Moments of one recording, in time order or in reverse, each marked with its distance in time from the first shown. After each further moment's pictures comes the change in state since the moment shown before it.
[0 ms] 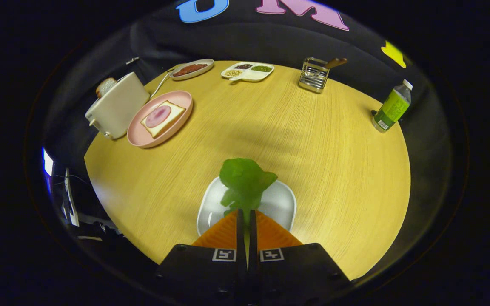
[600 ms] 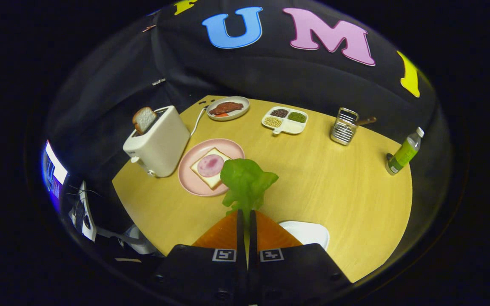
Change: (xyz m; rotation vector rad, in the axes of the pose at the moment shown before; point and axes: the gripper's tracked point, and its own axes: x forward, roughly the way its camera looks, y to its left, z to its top) arm -0.031 0.127 0.109 -0.048 -0.178 0.127
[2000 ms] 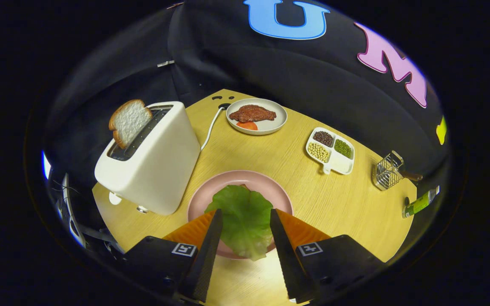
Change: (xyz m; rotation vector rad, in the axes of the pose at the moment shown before) arm 0.131 0.082 0.082 -0.147 0.019 -0.066
